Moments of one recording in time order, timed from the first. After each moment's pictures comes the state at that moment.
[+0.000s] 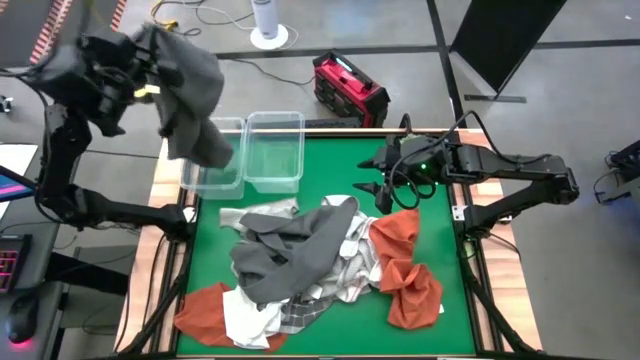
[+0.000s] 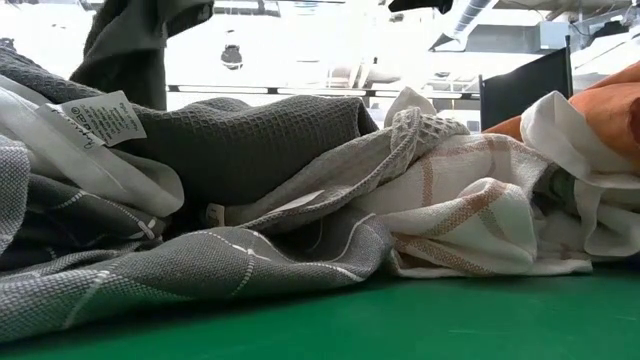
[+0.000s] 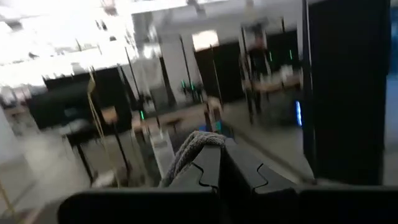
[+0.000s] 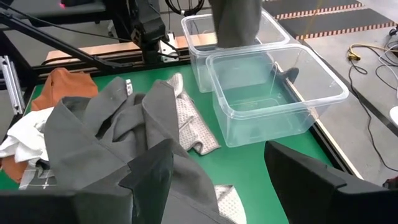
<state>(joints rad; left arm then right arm) 0.52 1.11 1.97 -0.68 -0.82 0.29 -0.03 1.23 1.34 -0.60 0.19 0.08</state>
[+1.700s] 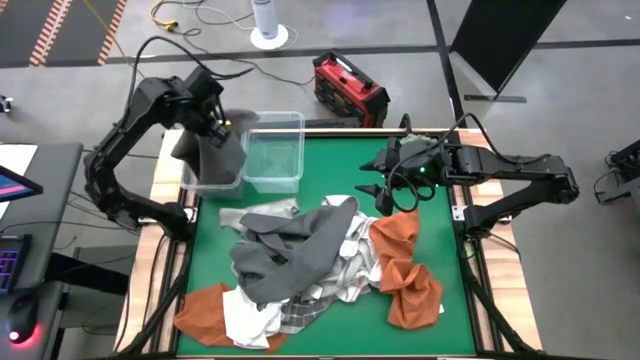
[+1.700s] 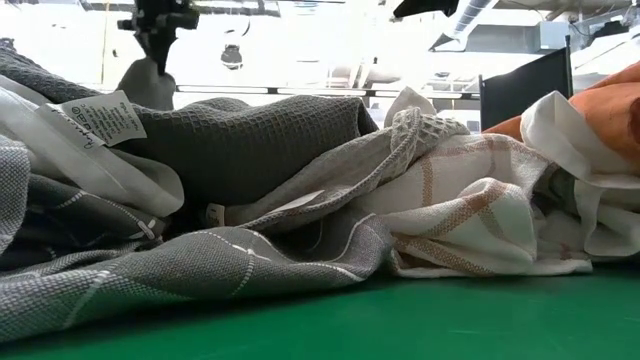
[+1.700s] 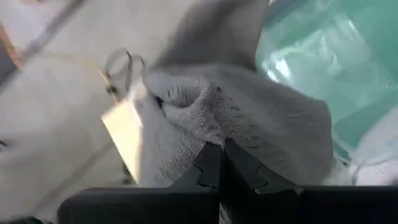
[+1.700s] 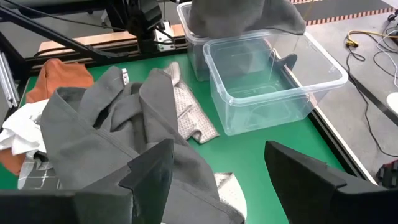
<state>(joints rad) 0.79 1.35 1.73 -1.57 -0.35 -0.12 -0.01 1.23 1.34 -0.65 0.21 0.12</state>
